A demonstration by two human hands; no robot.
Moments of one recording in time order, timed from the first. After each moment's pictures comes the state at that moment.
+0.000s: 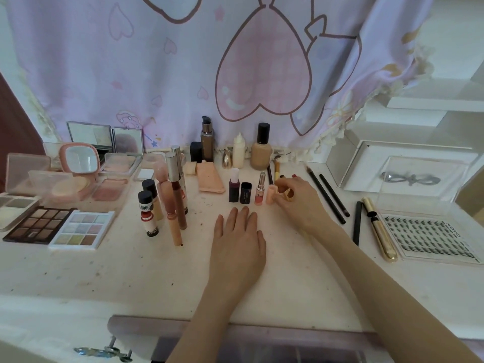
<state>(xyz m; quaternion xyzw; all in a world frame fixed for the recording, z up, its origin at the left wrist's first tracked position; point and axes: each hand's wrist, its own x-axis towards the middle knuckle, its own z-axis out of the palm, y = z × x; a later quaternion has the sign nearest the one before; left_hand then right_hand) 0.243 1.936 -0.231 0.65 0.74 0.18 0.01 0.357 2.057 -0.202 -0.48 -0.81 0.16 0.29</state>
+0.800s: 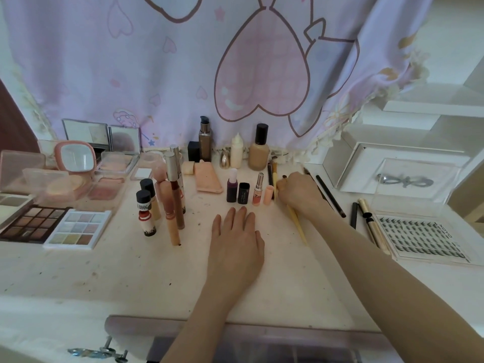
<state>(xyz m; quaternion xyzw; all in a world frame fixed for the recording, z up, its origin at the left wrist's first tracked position) 0.242 1.937 -0.233 0.65 0.74 0.19 -0.01 0.342 2.085 -0.187 -0.64 -0.74 0.14 0.14</state>
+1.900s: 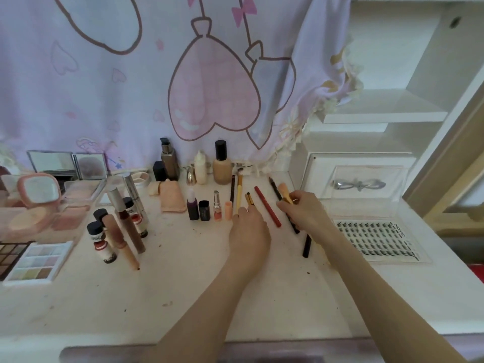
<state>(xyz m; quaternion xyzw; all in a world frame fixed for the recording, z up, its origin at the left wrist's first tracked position) 0.328 2.010 -0.190 0.59 0.76 0.24 0.13 0.439 2.067 -0.170 -0.59 -0.66 0.35 0.30</state>
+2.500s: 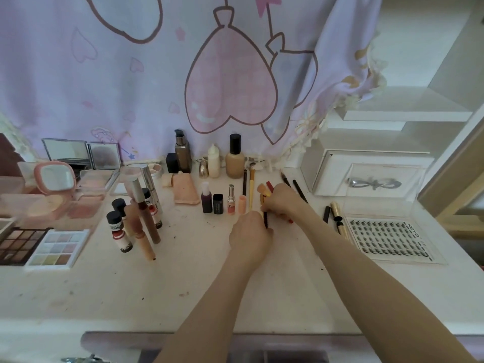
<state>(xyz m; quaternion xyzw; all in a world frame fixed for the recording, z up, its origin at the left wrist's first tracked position) 0.304 1.995 -0.184 0.55 0.78 0.20 0.24 0.371 2.088 -0.166 -0.63 -0.69 0.33 0.08</state>
